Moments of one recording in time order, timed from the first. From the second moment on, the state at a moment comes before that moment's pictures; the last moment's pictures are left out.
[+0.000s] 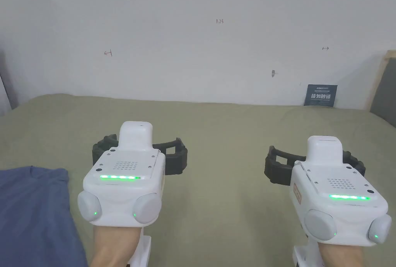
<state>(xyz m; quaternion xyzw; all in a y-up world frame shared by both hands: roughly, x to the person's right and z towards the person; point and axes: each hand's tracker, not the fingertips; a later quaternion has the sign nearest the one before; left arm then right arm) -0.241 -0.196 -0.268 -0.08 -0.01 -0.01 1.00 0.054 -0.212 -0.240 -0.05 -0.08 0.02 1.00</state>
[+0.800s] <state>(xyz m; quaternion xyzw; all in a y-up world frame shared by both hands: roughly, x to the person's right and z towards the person) -0.265 -0.203 -0.277 -0.10 0.01 -0.02 0.99 0.044 -0.197 -0.254 -0.06 -0.08 0.03 0.99</state>
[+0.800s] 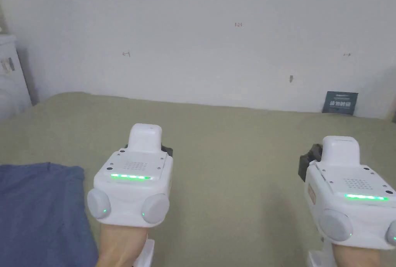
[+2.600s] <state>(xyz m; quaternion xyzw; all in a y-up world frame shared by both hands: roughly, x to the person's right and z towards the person) -0.618 -0.360 -0.414 -0.44 0.15 0.13 0.87 -0.317 -0.326 -0.375 -0.21 0.30 0.05 0.93</state>
